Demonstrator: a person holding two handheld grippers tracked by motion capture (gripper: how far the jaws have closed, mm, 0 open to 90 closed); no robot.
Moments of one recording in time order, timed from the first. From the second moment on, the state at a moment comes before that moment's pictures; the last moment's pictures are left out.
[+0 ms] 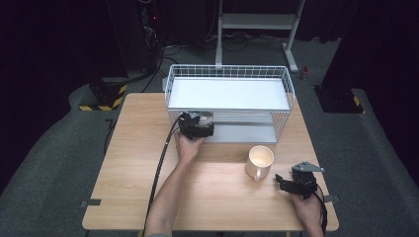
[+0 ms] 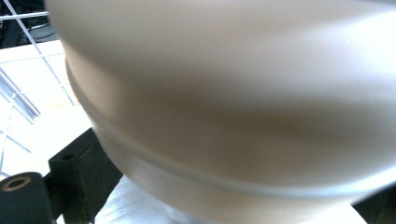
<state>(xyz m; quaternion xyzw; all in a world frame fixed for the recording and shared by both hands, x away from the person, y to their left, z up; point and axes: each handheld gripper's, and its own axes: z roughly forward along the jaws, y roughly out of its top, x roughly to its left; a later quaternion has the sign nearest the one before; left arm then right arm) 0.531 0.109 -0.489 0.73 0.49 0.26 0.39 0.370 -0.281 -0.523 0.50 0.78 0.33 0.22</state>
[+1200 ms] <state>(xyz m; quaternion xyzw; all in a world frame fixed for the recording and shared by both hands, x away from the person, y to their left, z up) 0.501 0.117 -0.487 0.73 0.49 0.24 0.41 0.370 -0.281 -0.523 0.50 0.78 0.33 0.22</state>
